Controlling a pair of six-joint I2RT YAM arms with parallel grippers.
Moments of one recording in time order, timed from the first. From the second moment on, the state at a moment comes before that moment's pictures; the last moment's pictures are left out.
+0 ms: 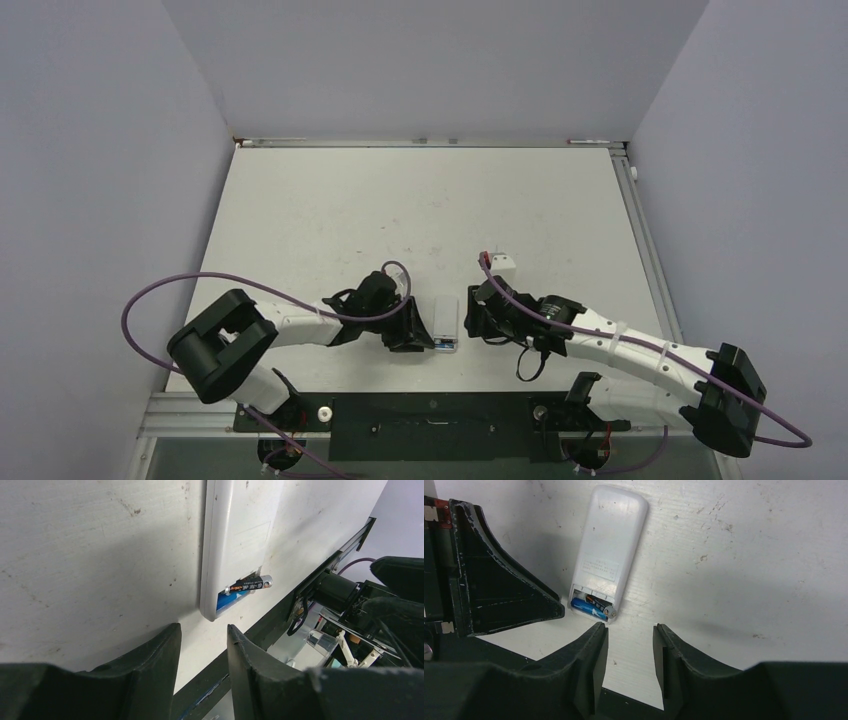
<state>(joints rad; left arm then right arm) -0.83 1.48 0.49 0.15 0.40 -1.07 0.97 1.06 0.70 -0.56 0.25 0.74</state>
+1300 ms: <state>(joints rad) -0.82 1.55 0.48 0.30 0.40 -1.09 0.99 1.20 0.64 -0.40 0.13 0.80</state>
